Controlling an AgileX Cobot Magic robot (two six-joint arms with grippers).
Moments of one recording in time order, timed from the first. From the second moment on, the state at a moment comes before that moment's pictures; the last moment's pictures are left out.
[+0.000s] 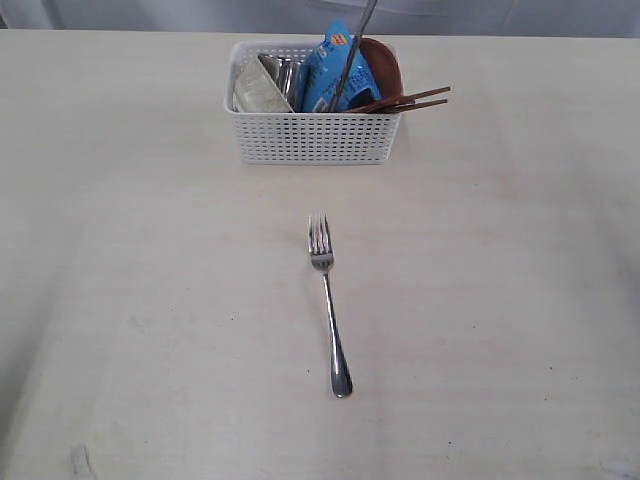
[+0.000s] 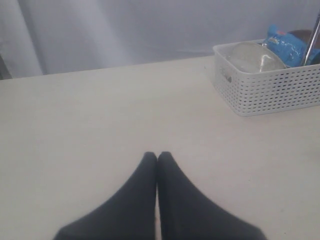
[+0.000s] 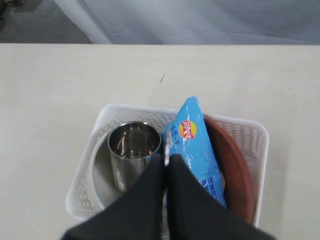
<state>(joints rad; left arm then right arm) -0.20 0.00 0.00 0.04 0.33 0.00 0.31 1.88 -1.62 0.47 0.61 -0.13</state>
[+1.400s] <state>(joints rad) -0.20 0.00 0.00 0.04 0.33 0.00 0.66 1.62 -1.38 0.50 1.15 -0.04</state>
